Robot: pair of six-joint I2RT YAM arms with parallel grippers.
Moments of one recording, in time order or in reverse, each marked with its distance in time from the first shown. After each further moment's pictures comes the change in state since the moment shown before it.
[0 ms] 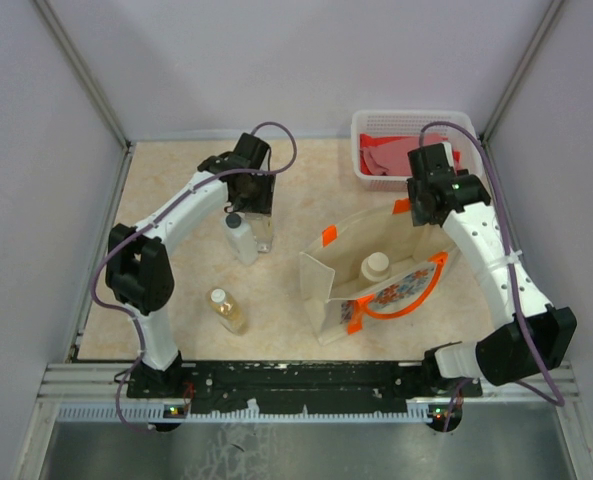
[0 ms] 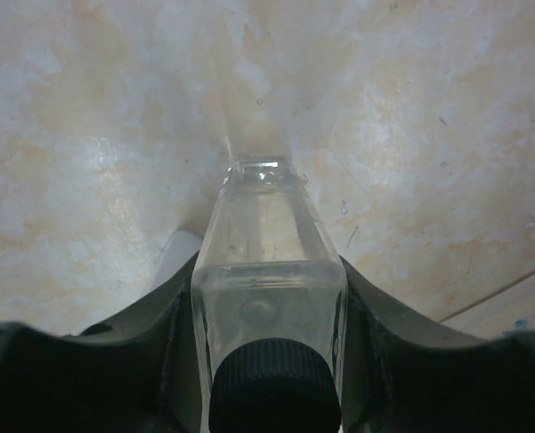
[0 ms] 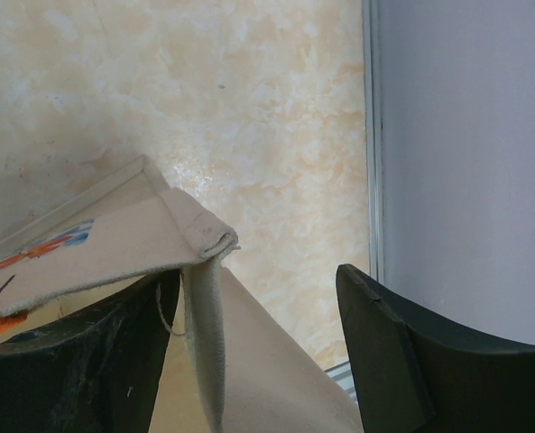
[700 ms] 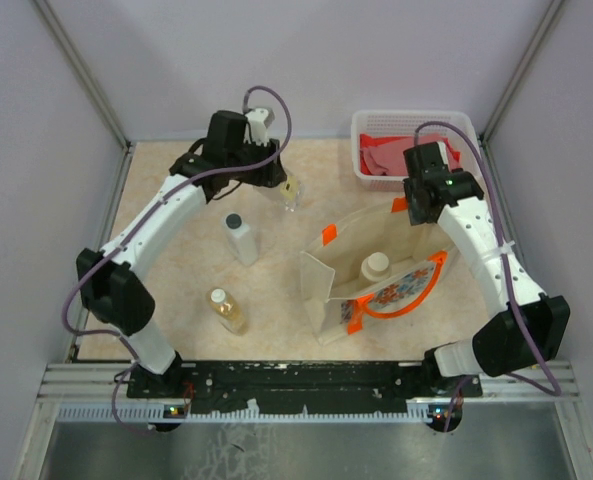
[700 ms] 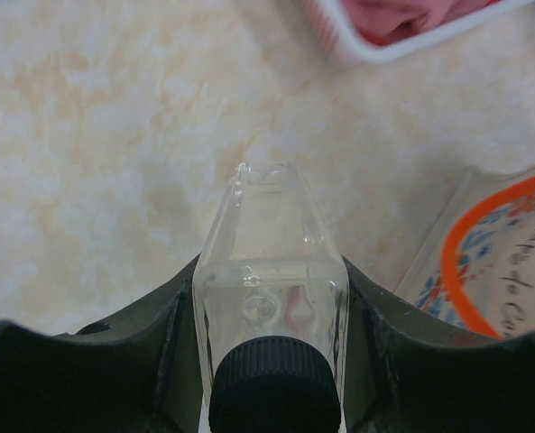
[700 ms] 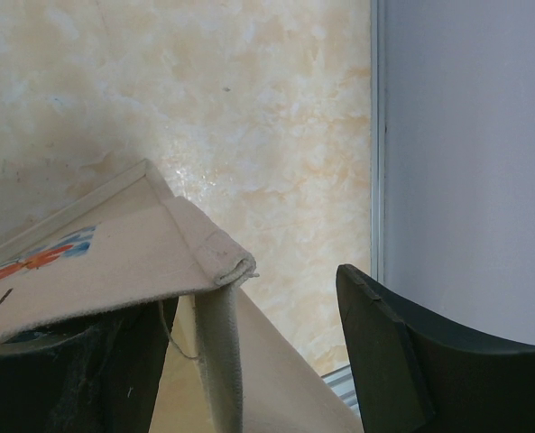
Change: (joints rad) left arm 0.006 -0.223 0.030 0.308 0.293 0.132; right arm 0.000 0.047 0.000 0.024 -0.002 -0.016
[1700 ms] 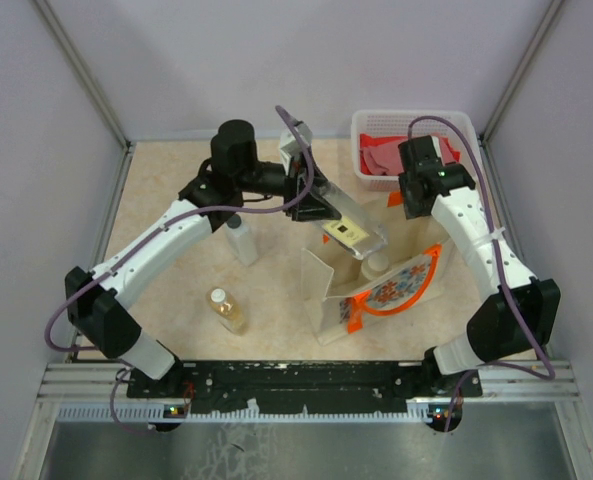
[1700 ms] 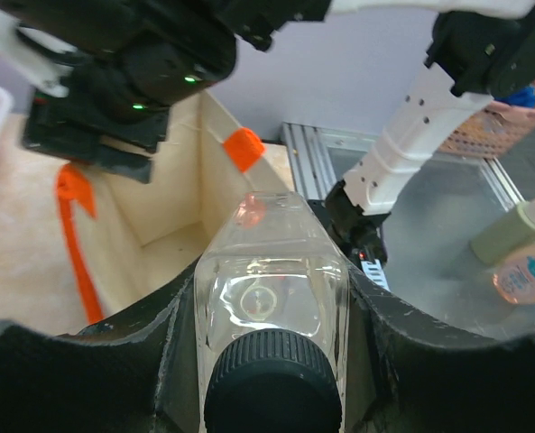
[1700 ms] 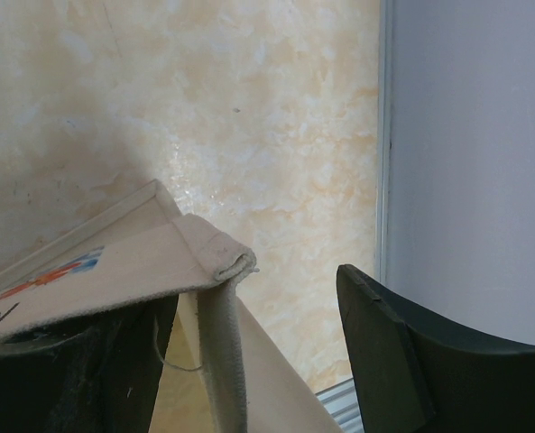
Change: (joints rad) left arm -0.231 -0.063 -0.150 0.471 0.839 0.013; right arm 0.000 0.074 0.045 0.031 -0.004 -0.014
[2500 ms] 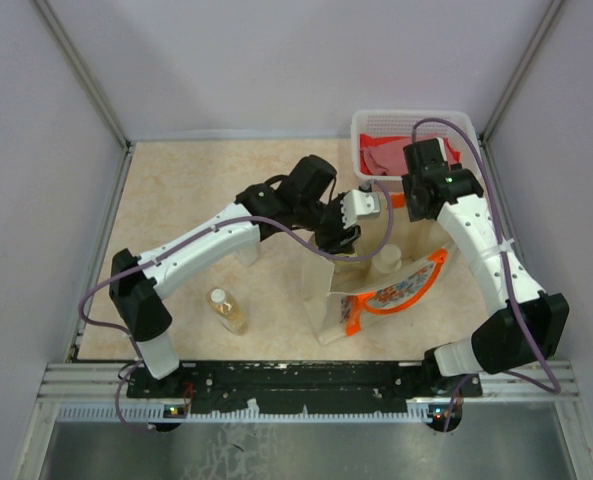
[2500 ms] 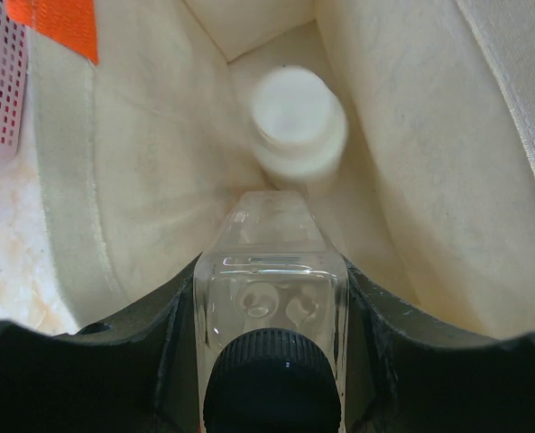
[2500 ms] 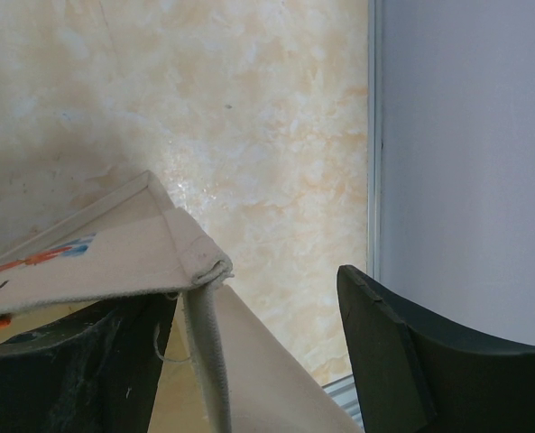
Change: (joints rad) left arm -0.208 0.175 0.193 -0.617 -0.606 0.591; right arm 0.000 -0.064 -0.023 -0.011 0.000 -0.016
